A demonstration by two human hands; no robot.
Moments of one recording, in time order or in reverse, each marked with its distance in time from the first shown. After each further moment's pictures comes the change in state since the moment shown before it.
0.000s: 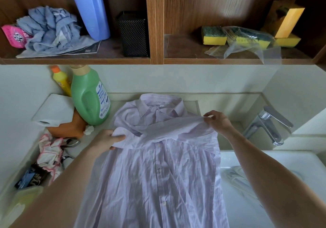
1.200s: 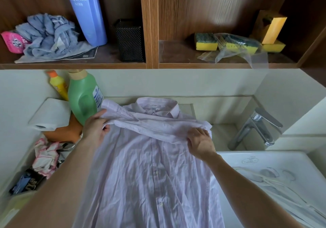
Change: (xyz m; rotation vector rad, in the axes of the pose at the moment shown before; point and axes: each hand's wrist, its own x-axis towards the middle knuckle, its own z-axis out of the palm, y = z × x) left_hand 0.007 0.052 -0.012 -0.736 0.293 0.012; right_hand -0.071 0.006 0.063 -0.743 0.131 -0.532
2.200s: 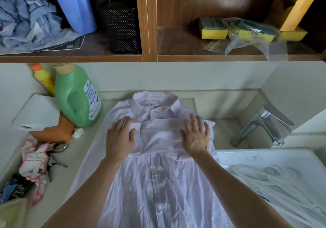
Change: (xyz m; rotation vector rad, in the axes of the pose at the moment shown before) left_hand -0.015 -0.091 0.044 1.261 -0.101 0.952; right_hand 0.027 -0.018 0.042 0.040 0.102 0.192
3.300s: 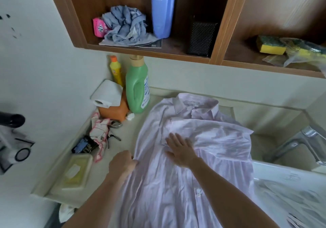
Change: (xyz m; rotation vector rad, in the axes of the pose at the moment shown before) left_hand -0.147 -0.087 -0.079 0.031 -0.519 -0.776; right_hand -0.054 -0.175 0.014 -0.102 -0.581 -0.470
